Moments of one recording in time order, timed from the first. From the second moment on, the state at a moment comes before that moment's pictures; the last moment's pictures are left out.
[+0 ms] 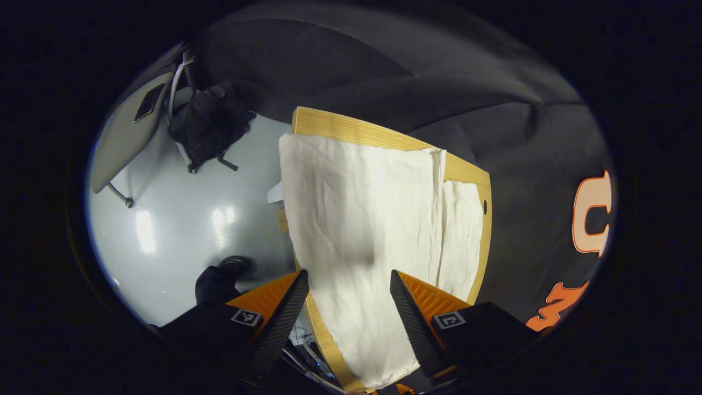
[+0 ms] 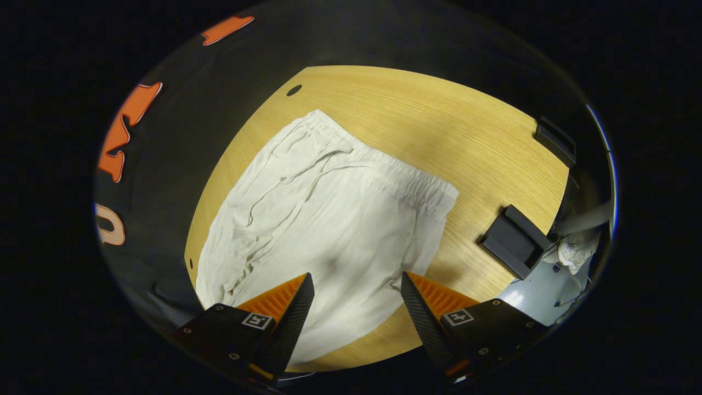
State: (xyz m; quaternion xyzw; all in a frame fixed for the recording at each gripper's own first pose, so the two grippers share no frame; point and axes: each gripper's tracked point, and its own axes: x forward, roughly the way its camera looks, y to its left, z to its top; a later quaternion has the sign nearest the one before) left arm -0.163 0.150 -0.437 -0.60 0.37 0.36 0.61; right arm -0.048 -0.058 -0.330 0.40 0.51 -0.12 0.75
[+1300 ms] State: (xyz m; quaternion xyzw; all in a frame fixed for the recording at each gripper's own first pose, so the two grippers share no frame) left arm -0.136 0.237 -0.441 -0.56 0.36 0.31 0.68; right arm -0.038 -0.114 -0.368 0.42 0.48 -0.20 0.75
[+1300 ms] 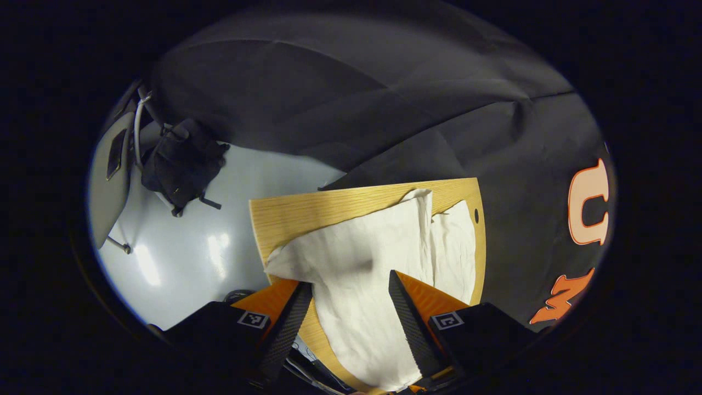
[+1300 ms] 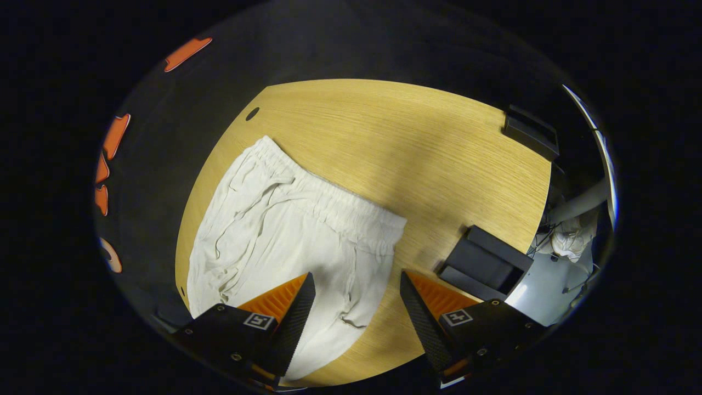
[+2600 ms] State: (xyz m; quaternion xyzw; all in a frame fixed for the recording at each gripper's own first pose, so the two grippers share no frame) left arm -0.058 0.207 -0.371 -0.43 0.35 0.24 0.79; right arm -0.005 -0.133 -0.340 0.55 0.36 -0.15 0.74
